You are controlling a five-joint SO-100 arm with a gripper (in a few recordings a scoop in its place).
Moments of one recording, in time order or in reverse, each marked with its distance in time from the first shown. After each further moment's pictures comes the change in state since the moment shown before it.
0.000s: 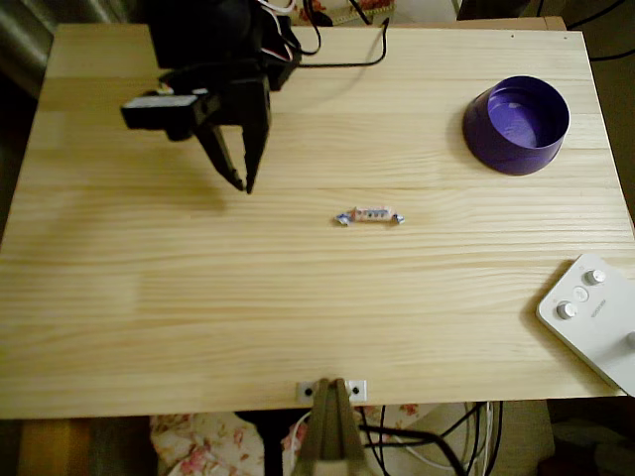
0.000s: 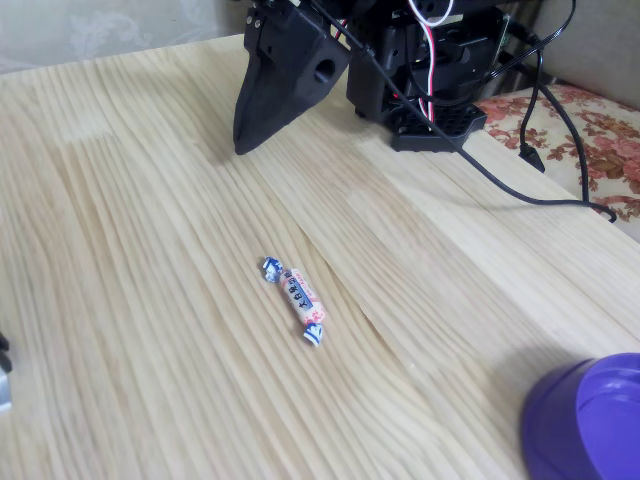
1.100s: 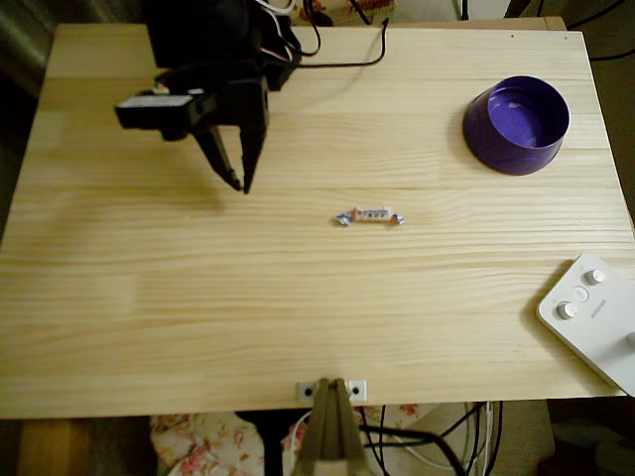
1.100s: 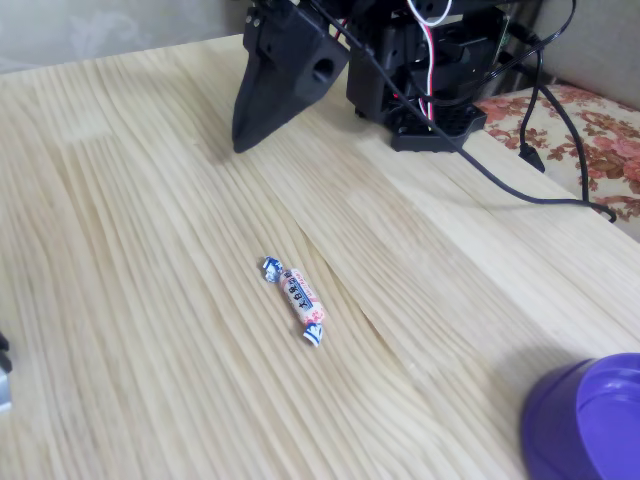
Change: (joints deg) arm 0.4 0.0 0.0 0.0 -0.6
